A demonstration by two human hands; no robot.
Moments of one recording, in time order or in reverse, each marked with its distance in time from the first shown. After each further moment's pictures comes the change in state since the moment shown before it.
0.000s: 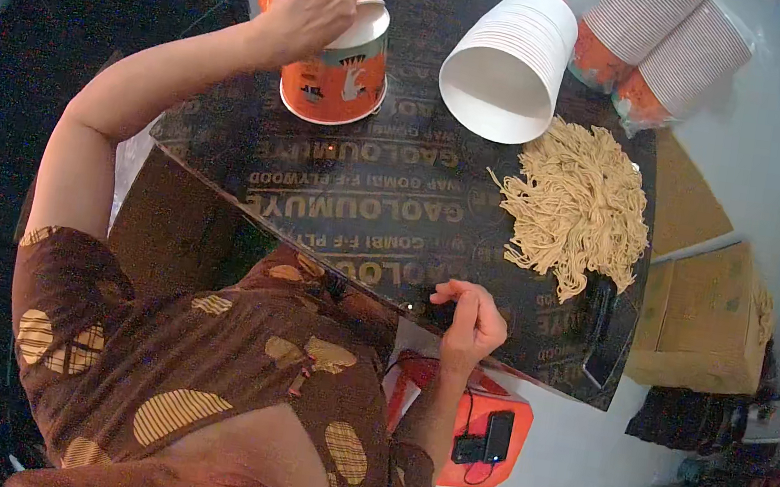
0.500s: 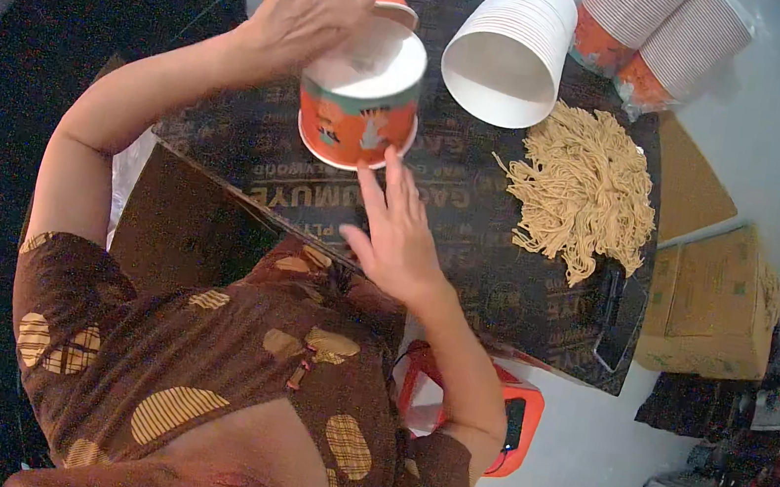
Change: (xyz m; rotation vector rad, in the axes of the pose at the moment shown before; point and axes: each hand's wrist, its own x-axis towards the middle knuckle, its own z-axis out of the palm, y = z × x) left_hand -0.021 0.010 -0.048 -0.087 0.277 0.013; right_hand 0.048 -0.013 0.088 -0.641 -0.789 -0.409
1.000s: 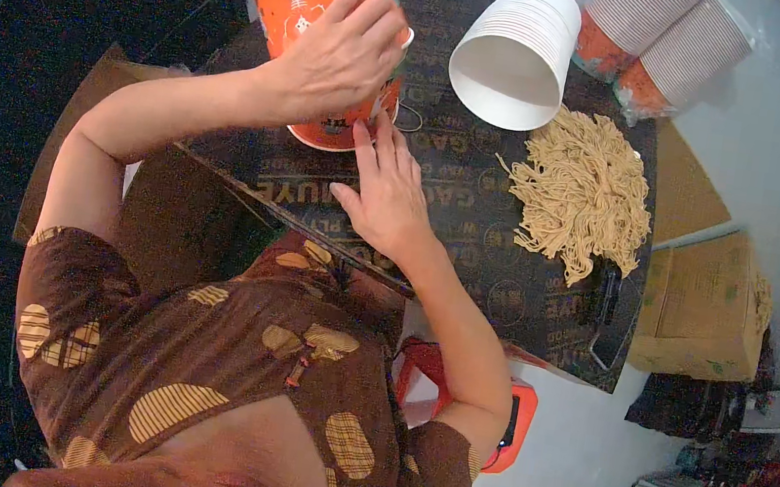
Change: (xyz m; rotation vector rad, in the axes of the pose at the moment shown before) left_hand -0.012 0.031 -0.014 -0.144 0.244 0.125; right_hand 0.045 0.003 0.014 -0.121 -0.006 -0.007
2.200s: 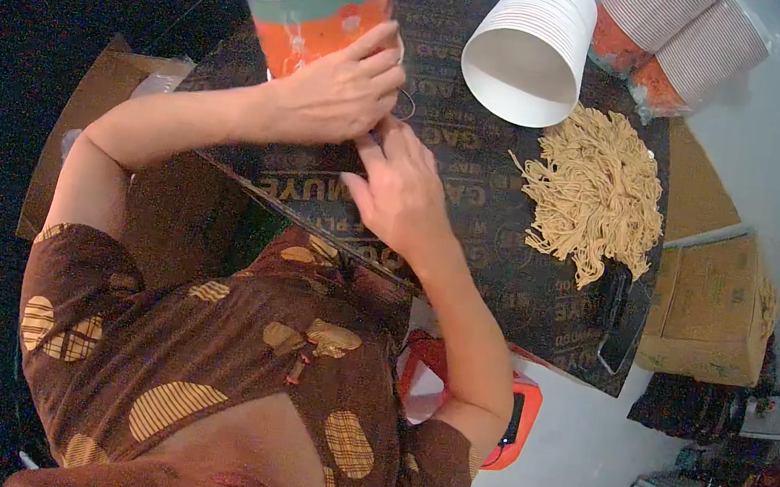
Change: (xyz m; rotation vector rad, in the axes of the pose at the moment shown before) left_hand -0.027 0.023 0.017 -0.263 -0.131 0.183; right_hand 0.010 0.000 -0.015 -0.012 0.103 -0.080
